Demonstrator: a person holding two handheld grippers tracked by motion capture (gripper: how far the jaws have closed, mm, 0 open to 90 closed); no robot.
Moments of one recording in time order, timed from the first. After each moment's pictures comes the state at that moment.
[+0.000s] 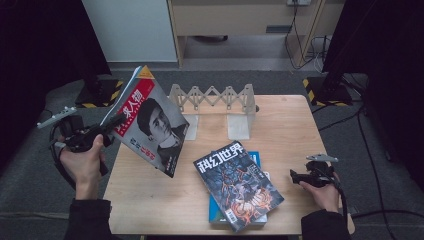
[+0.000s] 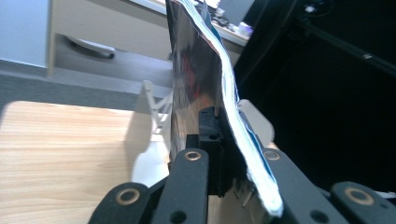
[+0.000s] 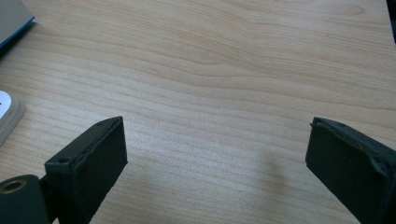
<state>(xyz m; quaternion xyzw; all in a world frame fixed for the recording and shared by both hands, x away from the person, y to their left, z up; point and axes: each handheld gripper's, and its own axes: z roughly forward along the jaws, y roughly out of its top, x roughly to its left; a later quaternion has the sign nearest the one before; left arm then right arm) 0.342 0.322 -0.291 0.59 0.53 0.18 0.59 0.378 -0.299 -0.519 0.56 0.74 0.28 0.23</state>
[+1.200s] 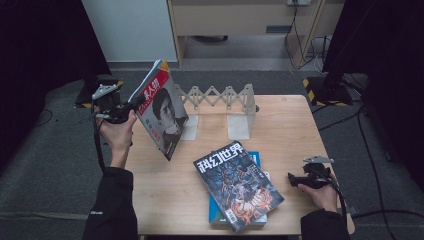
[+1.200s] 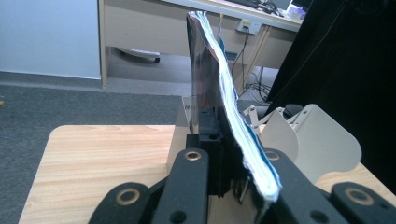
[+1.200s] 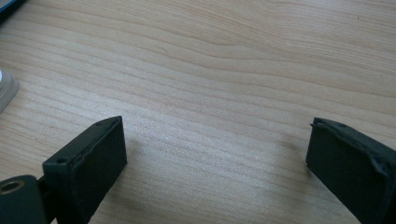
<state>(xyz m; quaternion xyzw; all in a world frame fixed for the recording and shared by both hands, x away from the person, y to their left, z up) 0.434 0.275 -0.307 0.61 0.54 0.26 0.52 0.379 -0.297 -0.531 0.55 0.76 0.27 0.22</state>
